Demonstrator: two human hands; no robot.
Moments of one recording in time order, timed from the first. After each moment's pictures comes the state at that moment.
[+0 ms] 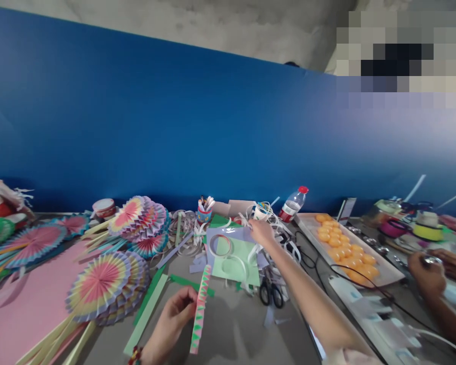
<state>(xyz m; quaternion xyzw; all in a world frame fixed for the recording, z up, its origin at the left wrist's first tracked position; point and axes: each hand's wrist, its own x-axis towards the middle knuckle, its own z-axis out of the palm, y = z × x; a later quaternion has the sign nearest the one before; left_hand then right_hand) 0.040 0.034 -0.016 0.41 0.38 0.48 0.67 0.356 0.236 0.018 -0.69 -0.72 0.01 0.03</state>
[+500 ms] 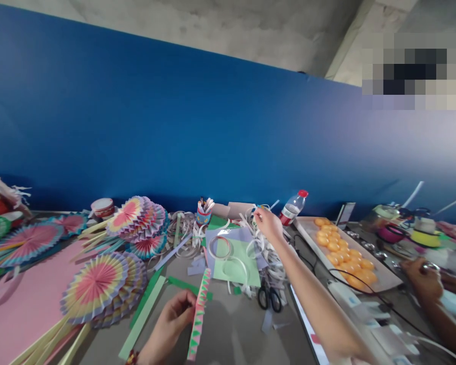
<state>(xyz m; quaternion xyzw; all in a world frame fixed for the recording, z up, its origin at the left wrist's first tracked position) 0.042 0.033 -0.016 0.41 0.39 0.47 0.68 0.367 0.235 0.061 -0.71 -0.70 -0.06 0.06</state>
